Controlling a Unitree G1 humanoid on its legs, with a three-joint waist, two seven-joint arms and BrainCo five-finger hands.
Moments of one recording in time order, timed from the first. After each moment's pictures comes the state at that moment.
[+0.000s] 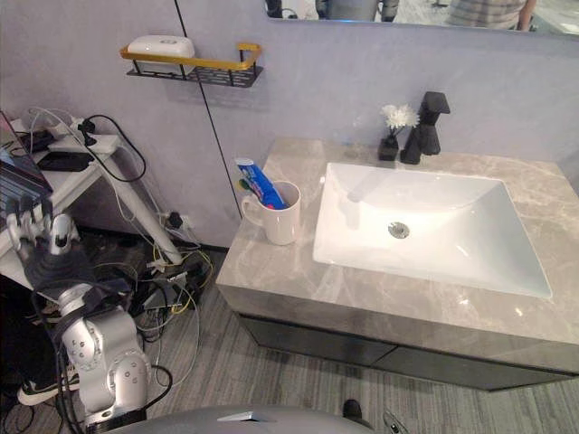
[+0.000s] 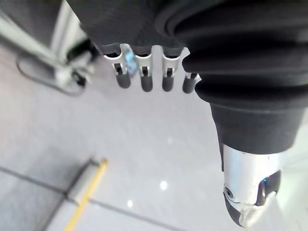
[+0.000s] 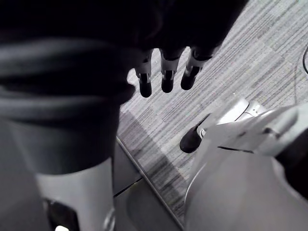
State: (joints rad) left arm 0.17 -0.06 0.19 -0.48 -0.42 -0.35 0.27; right arm 0.21 -0.04 -0.44 1.19 0.44 -0.13 -0.08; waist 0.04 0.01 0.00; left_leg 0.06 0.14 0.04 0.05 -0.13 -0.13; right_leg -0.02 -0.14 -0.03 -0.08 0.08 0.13
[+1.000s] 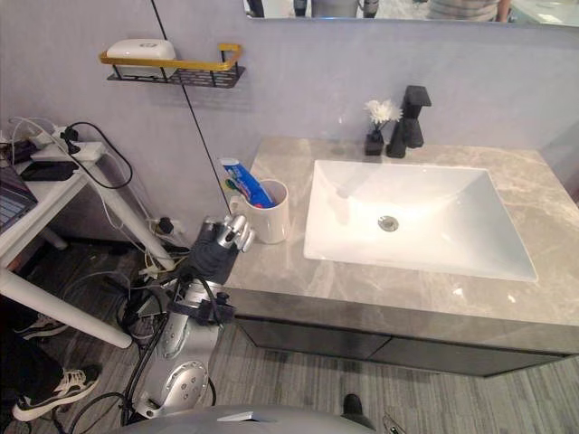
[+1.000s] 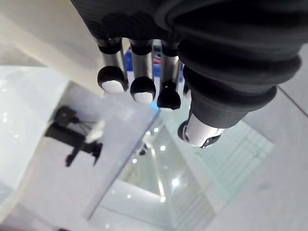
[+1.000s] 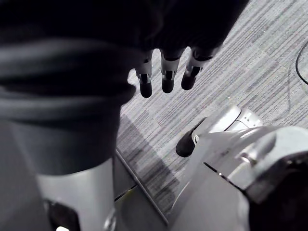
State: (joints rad) left arm 0.17 0.09 -0.36 -0.27 -0.56 -0.24 -0.03; right arm 0.22 -0.06 -0.35 1.18 0.46 -0.14 -0.08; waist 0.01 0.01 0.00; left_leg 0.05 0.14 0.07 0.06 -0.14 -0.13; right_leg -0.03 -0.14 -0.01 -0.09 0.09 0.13
